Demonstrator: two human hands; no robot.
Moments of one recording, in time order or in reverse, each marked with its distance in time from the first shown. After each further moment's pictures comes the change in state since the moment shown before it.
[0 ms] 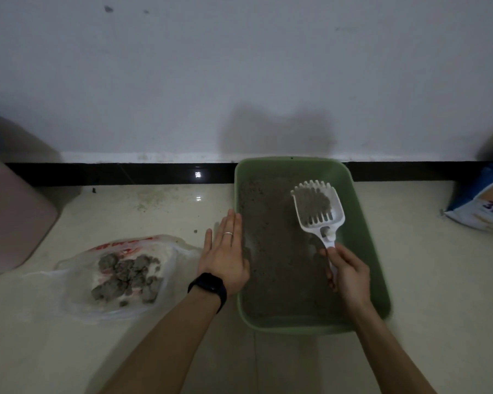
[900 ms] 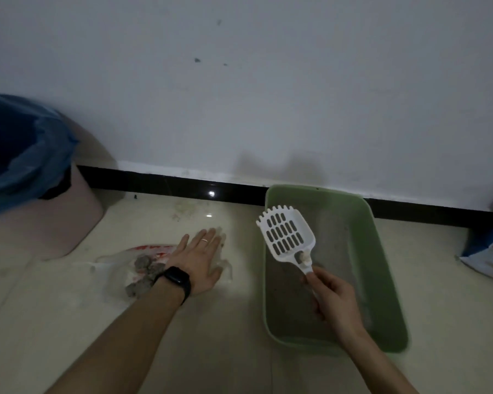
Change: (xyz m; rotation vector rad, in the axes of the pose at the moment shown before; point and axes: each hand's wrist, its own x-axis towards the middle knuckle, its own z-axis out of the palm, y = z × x) left_hand -0.017 -0.106 -0.049 0.225 -0.126 0.057; right_hand -0.074 -0.054 0.039 -0.132 -0.274 -0.073
